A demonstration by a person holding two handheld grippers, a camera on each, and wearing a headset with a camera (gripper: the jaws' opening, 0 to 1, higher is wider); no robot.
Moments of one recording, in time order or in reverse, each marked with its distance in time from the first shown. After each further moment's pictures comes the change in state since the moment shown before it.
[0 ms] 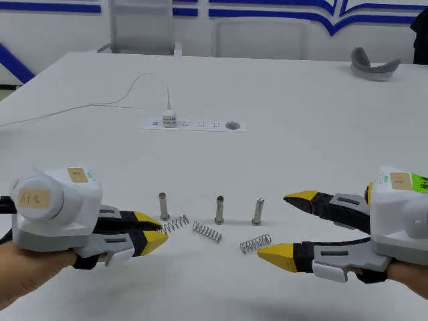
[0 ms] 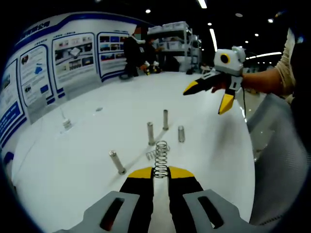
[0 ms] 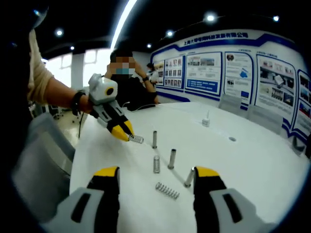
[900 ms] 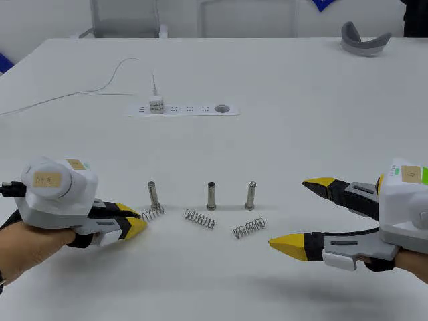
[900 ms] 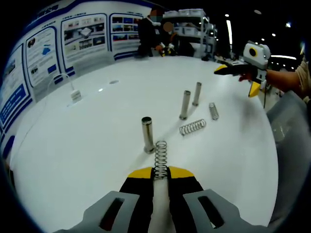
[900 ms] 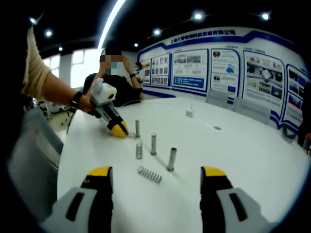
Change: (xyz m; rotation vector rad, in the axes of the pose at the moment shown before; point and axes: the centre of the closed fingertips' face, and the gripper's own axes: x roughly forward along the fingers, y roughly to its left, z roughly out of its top) left arm 0.026 0.059 -0.053 -0.092 0.146 0.080; right arm -0.019 -0.032 -0.034 0.047 0.015 -0.119
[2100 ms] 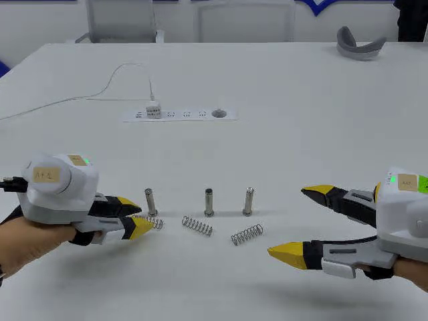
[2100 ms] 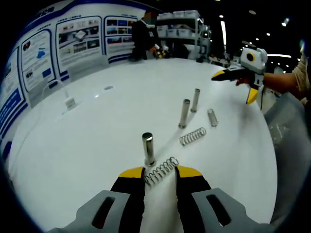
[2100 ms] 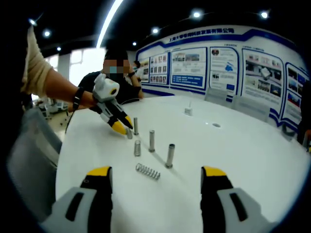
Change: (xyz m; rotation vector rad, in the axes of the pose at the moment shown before) left arm 0.011 0.003 0.016 0.031 -0.007 -0.051; right arm 0.000 -0.004 -0.009 0.014 0.013 -0.010
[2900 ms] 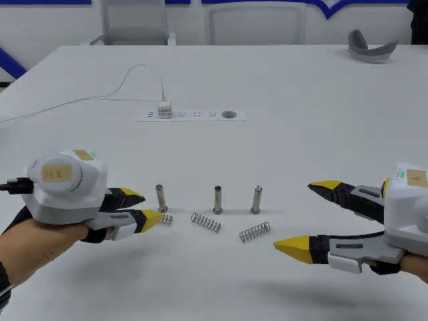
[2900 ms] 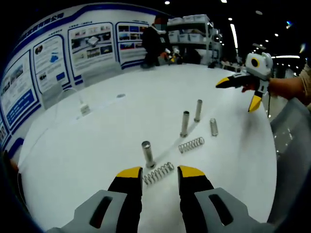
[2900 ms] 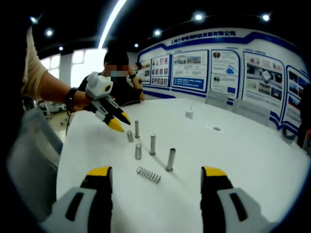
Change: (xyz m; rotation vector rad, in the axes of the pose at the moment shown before) left arm -0.022 -0.005 0.012 -0.018 -0.055 0.124; right arm -0.001 0.001 0.007 -0.017 -0.017 0.004
